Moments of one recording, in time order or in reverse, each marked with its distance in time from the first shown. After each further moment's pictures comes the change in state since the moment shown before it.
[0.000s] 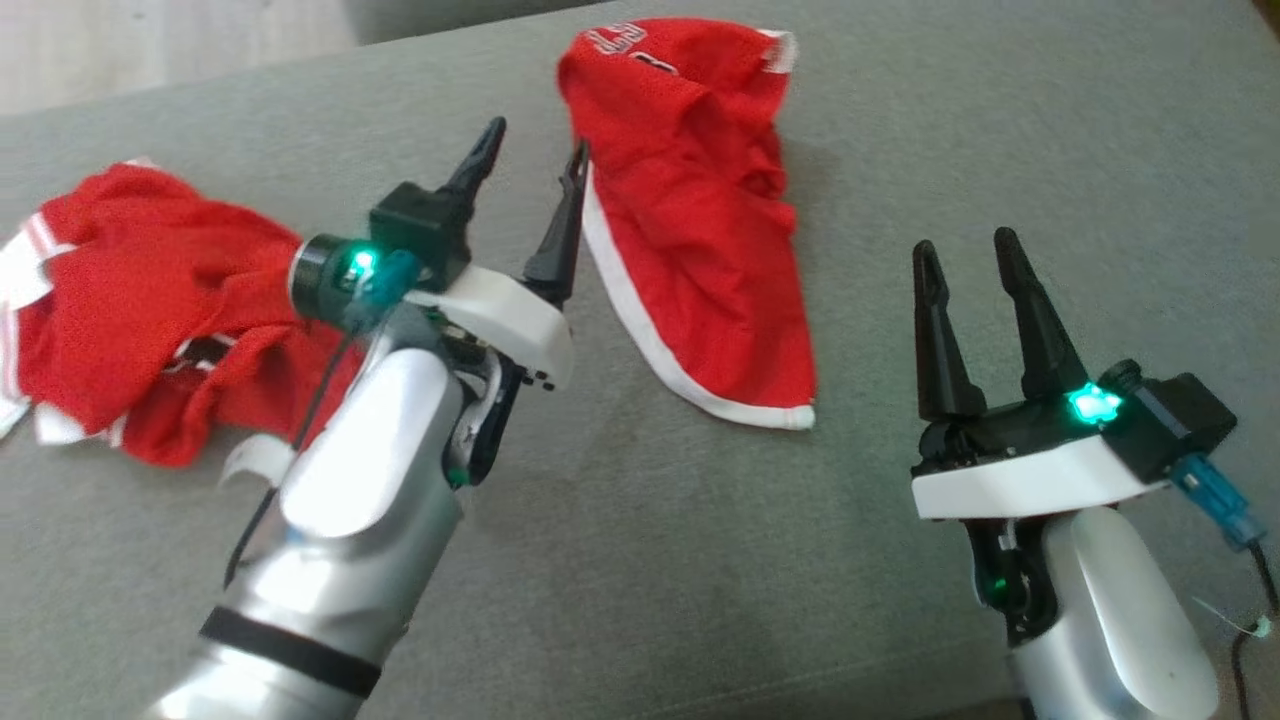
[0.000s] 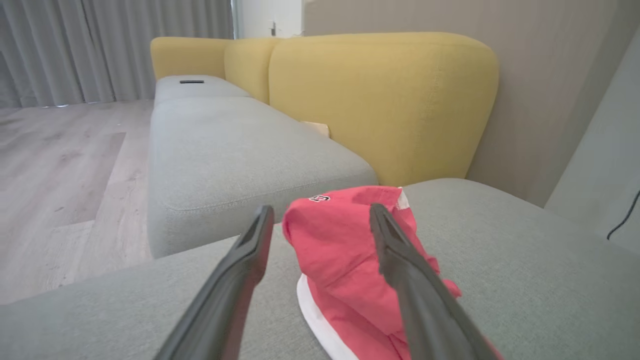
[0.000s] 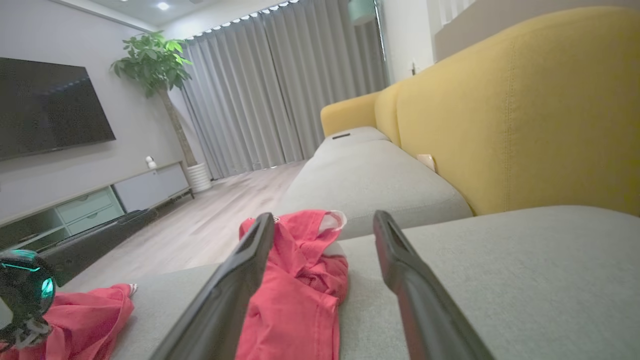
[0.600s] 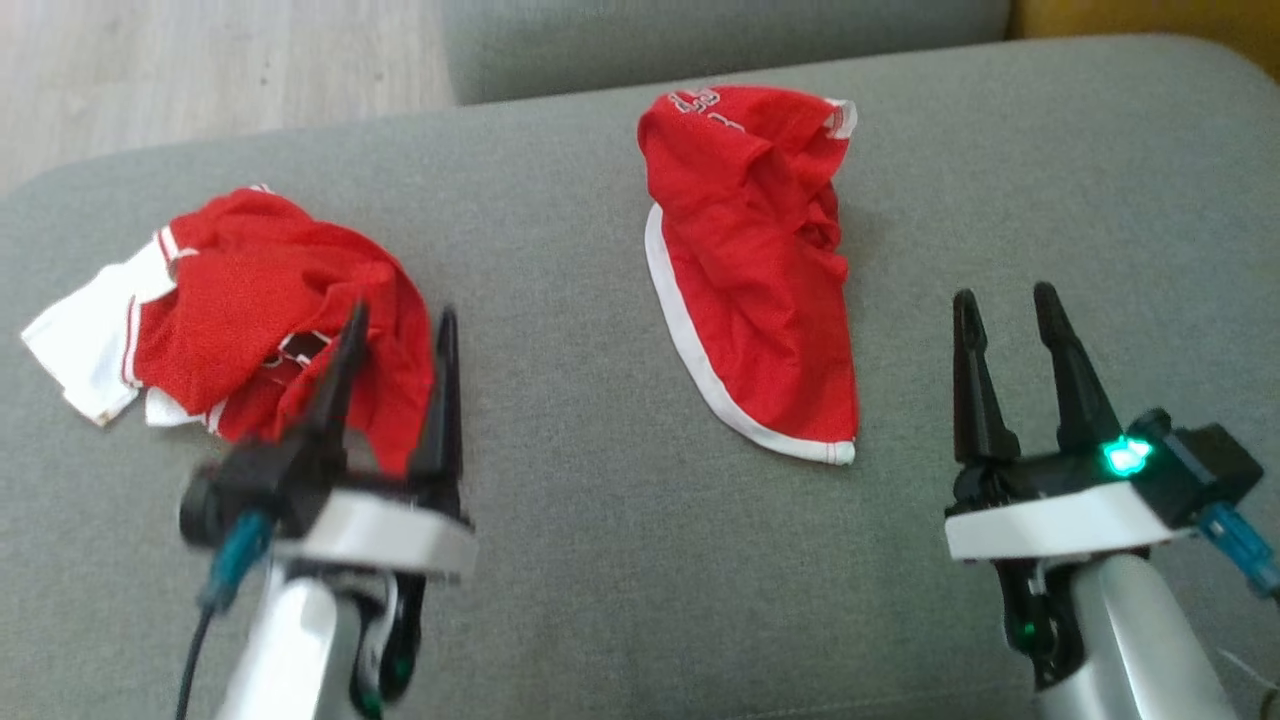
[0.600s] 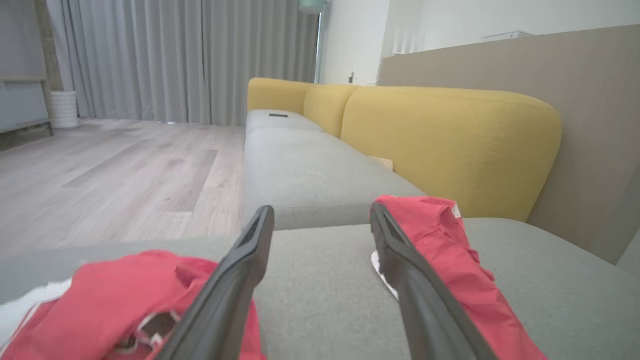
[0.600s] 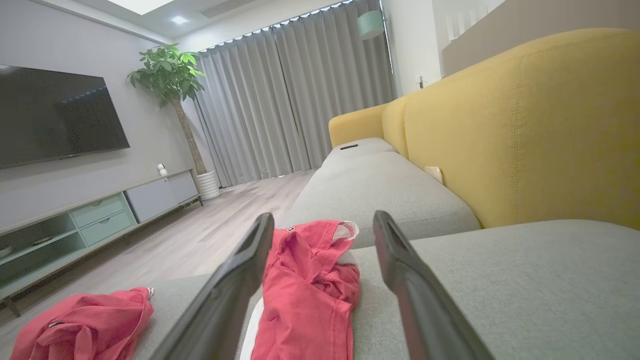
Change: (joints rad) left arm 0.522 0.016 0.317 -0.473 0.153 -0.035 0.000; right arm 0.080 0.000 -0.067 -0.006 -0.017 0.000 0.000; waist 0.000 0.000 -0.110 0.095
